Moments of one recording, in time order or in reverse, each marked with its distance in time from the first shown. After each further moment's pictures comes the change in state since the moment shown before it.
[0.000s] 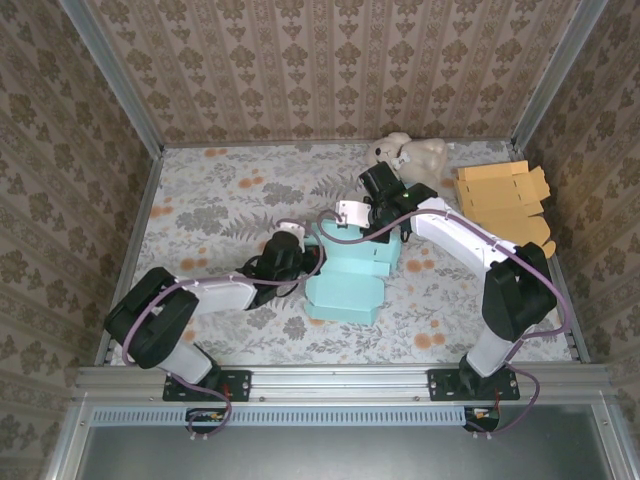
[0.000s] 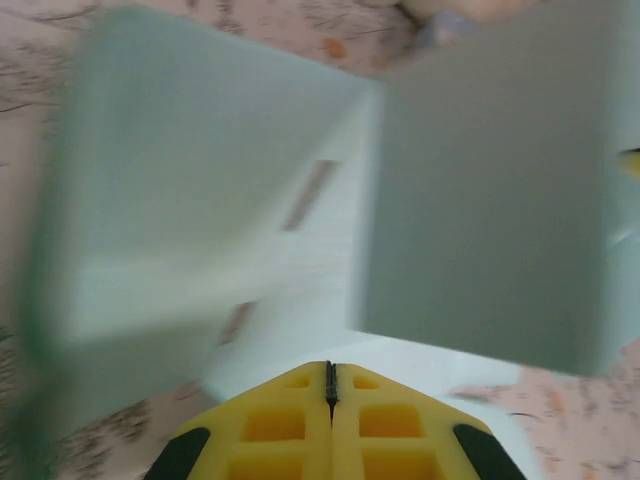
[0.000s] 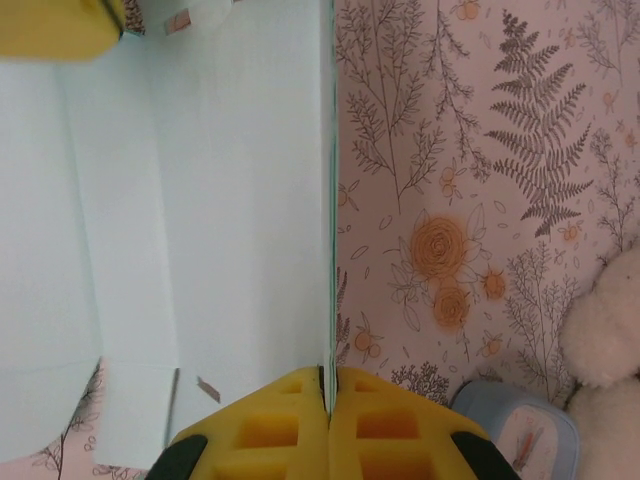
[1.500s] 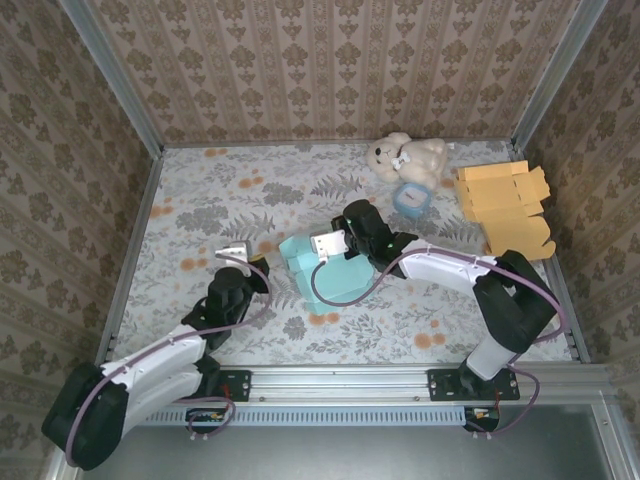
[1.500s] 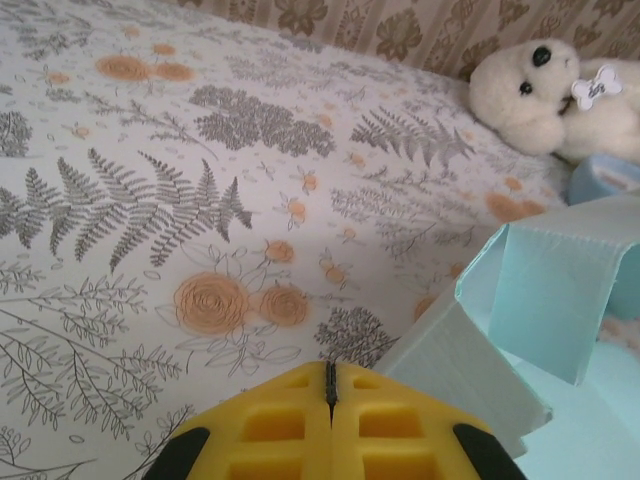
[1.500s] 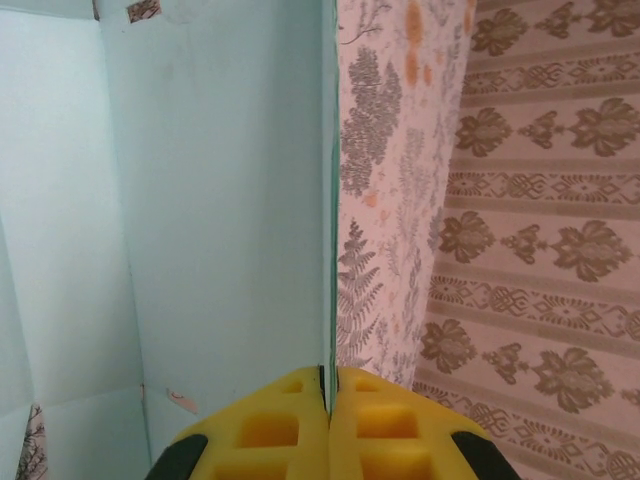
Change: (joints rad) left arm 0.150 -0.626 -0.428 -0.060 -0.304 0.217; right arm 0.179 -0.045 -0.384 0.784 0.143 -0.415
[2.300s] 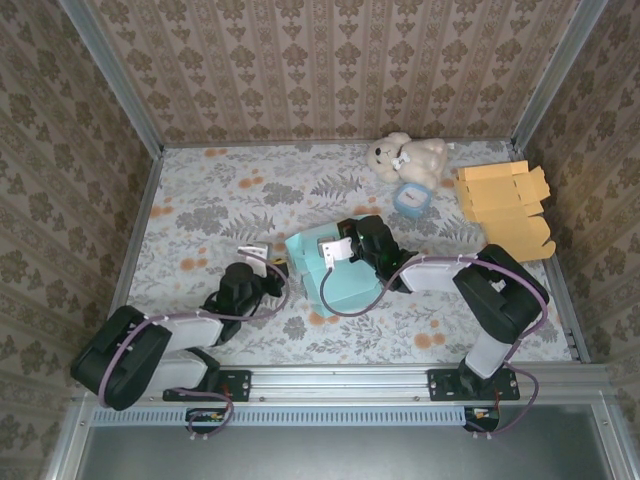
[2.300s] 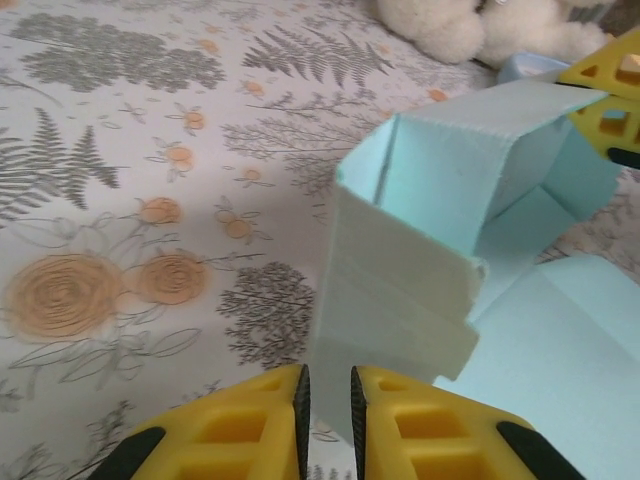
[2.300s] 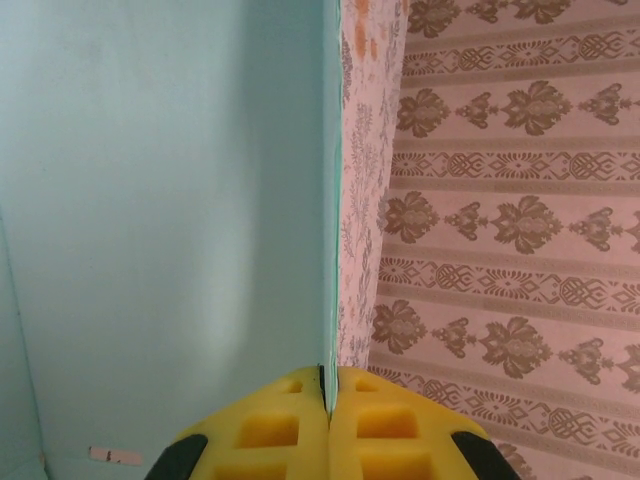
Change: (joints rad) left arm 0.021 0.370 0.007 0.347 0.266 0.099; right arm -0.035 0.062 -0.223 0.482 0.031 -0.078
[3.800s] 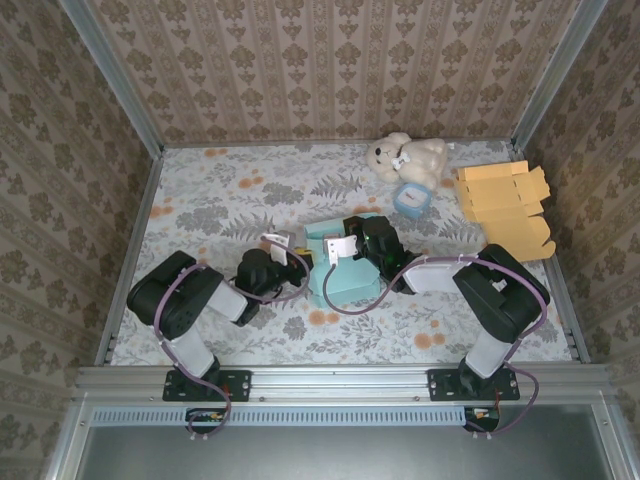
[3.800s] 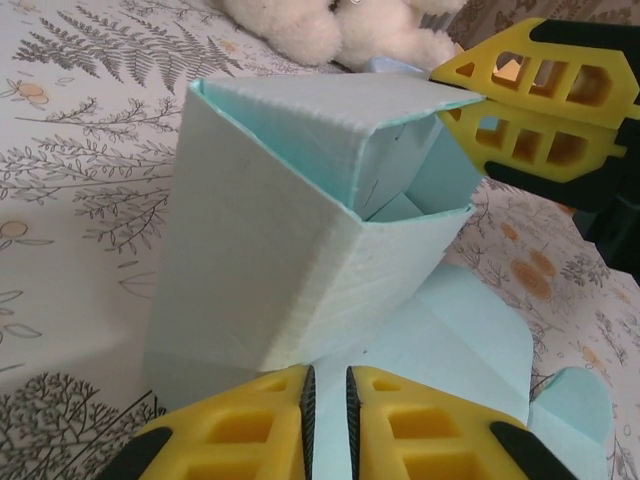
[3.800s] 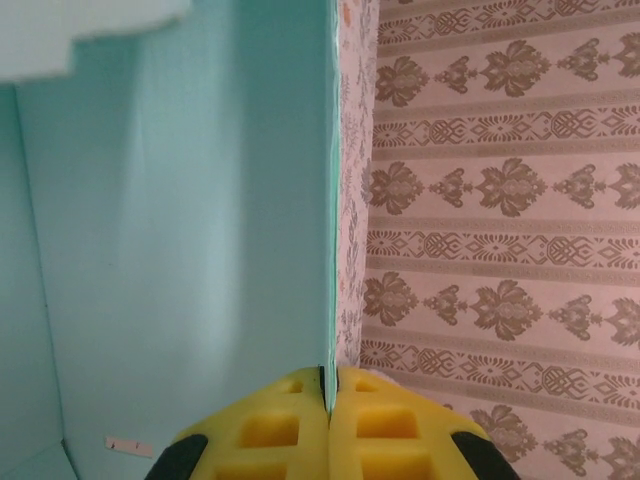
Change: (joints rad) left arm -0.004 0.440 0.160 0.380 0.246 -0.064; right arm -0.019 0.001 -0.034 0.076 0.019 0.033
